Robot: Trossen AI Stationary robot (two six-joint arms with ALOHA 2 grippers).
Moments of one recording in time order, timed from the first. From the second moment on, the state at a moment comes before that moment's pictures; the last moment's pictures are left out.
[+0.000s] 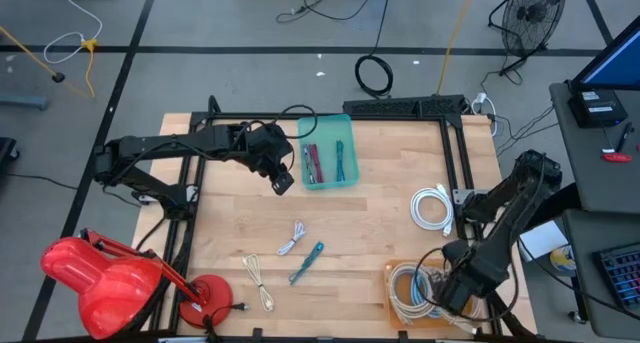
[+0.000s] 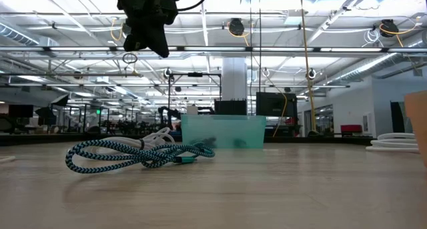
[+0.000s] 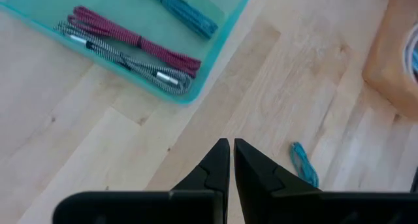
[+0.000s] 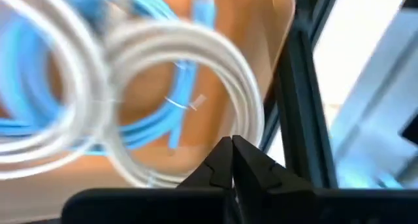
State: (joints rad) left arm 0.22 1.40 1.23 -0.80 0.11 -0.45; right arm 0.94 1.48 1.16 -1.33 -0.36 2.29
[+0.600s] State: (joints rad) left arm -0.10 1.40 1.23 -0.62 0.24 -0.75; right arm 0.68 1.25 1.16 -1.16 0.45 1.72
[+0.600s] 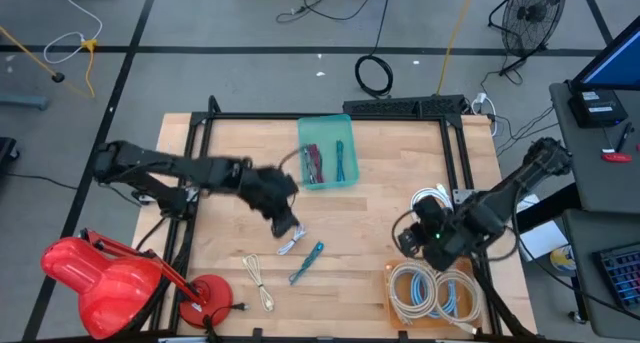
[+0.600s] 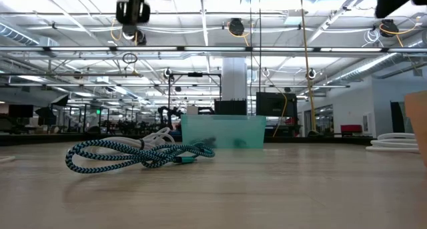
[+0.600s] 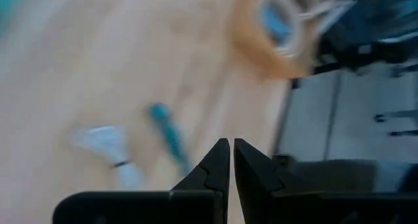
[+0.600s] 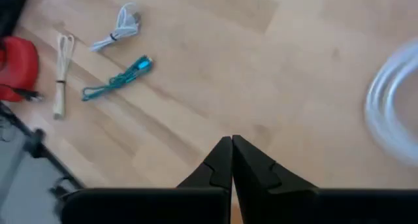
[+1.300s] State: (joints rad) left arm -0.68 1.56 1.23 -0.59 -0.04 -1.85; right arm 0.34 1.10 0.88 -0.55 0.34 1.13
